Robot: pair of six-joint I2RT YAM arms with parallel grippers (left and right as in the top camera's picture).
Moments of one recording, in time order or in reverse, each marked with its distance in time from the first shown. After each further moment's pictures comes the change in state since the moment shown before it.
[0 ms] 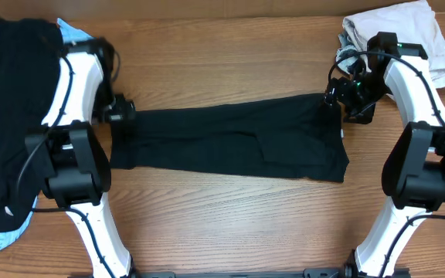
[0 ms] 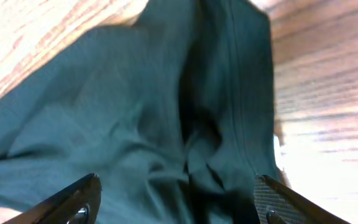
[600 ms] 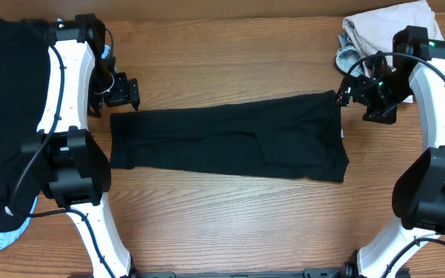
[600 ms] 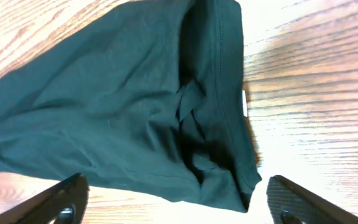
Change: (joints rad) left arm 0.000 -0.001 0.174 -0.081 0.230 0.078; right arm -0.054 -0.160 0.003 -0.111 0.002 -0.131
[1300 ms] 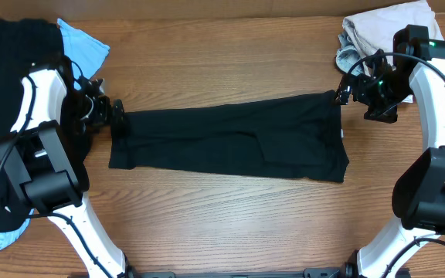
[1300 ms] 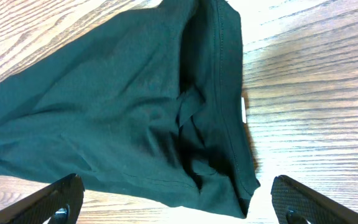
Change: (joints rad) left arm 0.203 0.000 -0.366 0.354 0.267 0.349; right arm 0.000 0.000 0.000 0.018 0.001 -0.002
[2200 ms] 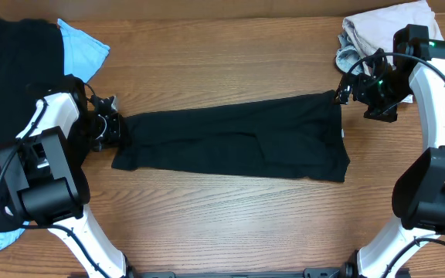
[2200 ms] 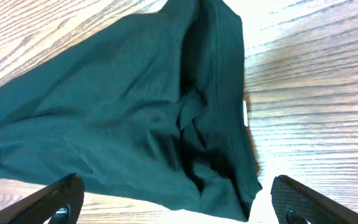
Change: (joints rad) left arm -0.015 -0.101 -0.315 0.236 0.088 -0.100; right arm 0.000 0.000 0.000 0.011 -0.002 0.000
